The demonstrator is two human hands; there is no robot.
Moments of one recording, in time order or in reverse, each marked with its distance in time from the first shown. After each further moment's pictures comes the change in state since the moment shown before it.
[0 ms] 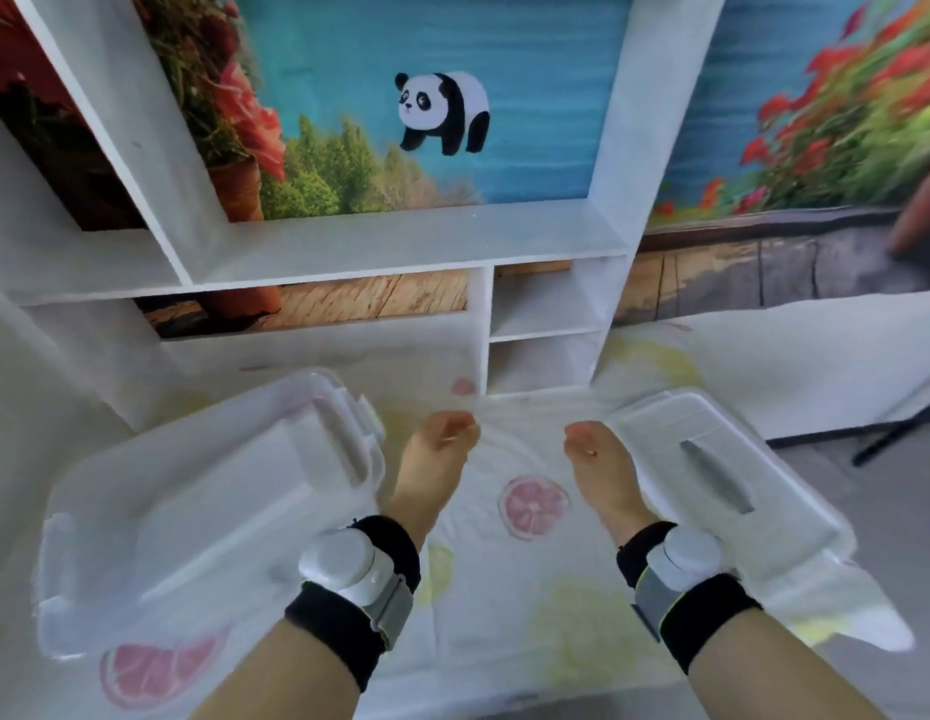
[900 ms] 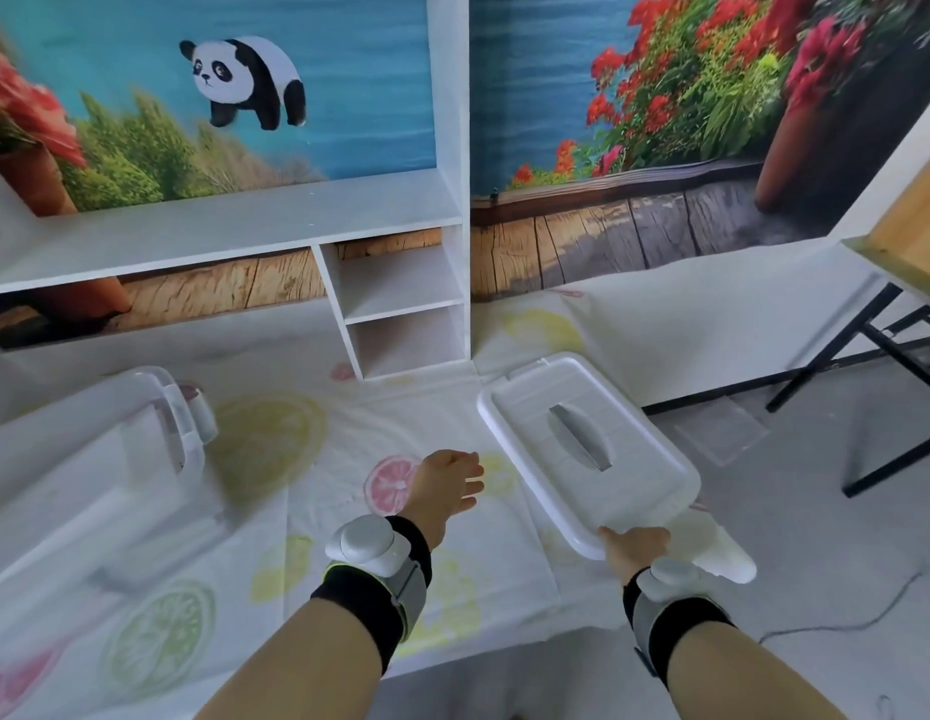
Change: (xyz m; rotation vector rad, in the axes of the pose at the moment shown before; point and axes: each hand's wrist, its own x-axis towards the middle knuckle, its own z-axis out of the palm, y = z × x) left_hand -0.010 -0.043 0.216 -0.118 -0.129 -0.381; right_hand -0.012 0.213 -0.171 -0.330 0.017 0.742
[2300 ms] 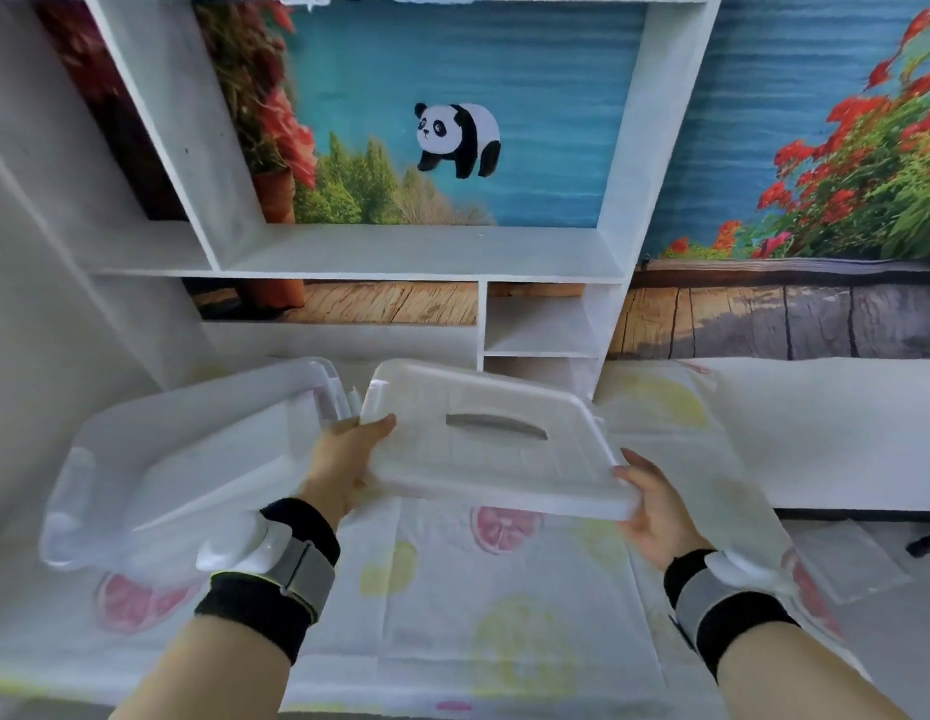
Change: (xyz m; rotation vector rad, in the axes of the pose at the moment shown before) left_hand -0.050 0.064 -0.219 -0.292 0.380 0.212; right_hand -0.087 -0.163 0.007 0.957 -0.703 -0.421
